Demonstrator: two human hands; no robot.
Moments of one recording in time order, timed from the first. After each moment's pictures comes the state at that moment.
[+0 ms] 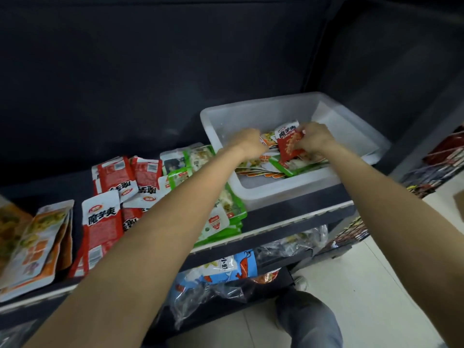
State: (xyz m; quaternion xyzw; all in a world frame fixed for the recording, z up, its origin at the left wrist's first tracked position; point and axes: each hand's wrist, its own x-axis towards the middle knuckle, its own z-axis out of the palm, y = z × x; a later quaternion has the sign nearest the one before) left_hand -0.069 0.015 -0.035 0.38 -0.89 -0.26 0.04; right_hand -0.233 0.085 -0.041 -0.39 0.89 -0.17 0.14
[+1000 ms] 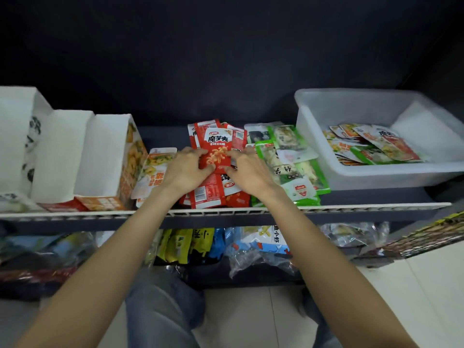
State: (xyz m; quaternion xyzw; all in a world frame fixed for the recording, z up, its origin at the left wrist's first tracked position) left_hand 0.247 0.019 -0.095 0.56 -0.80 -0.17 0.12; right_hand 0.097 0.072 -0.079 -0.66 0.73 -0.13 0.14
